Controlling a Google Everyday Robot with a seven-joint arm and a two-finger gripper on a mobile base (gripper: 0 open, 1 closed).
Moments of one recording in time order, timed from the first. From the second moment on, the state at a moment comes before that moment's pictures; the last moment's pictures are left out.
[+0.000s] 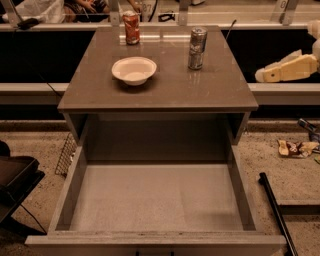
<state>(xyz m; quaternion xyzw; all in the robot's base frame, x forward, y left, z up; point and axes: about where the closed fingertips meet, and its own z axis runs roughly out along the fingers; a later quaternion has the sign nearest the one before) 0.592 -0.280 0.997 -0.36 0.74 0.06 0.57</state>
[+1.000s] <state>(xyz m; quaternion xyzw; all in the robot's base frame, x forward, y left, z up) 0.639 -0.269 0.992 -0.31 0.73 0.08 0.60</state>
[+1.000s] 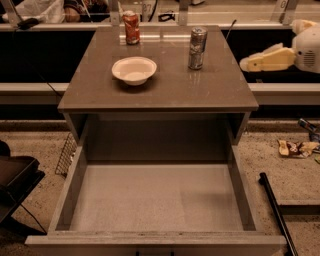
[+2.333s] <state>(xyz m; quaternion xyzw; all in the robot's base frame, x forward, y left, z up) 0.810 -0.234 0.938 -0.19 0.71 0.18 0.65</state>
